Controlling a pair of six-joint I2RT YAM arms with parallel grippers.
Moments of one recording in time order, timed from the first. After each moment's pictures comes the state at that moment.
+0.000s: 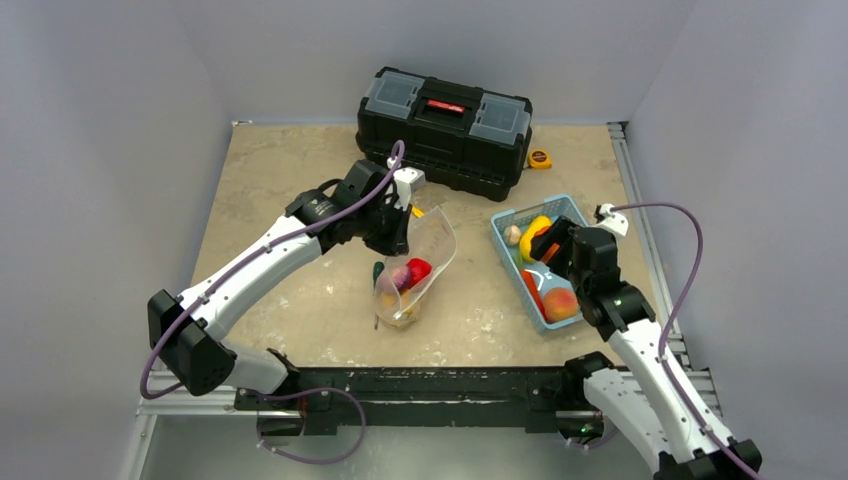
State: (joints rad) left arm -0.70 1.40 1.35 -0.83 0.18 -0.26; right arm 0.29 0.75 0.65 -0.47 0.34 0.67
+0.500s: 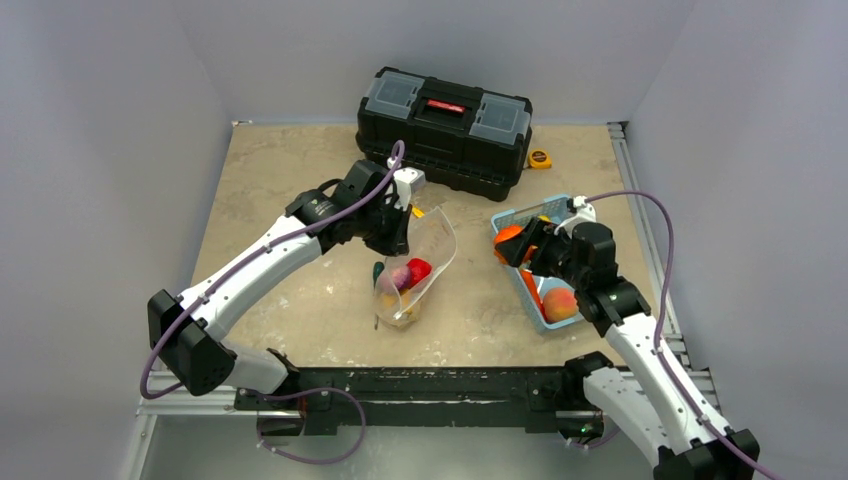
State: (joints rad) left arm -0.70 1.40 1.35 -0.83 0.18 -0.26; right arm 0.29 0.76 0.63 -0.35 -0.14 0.61
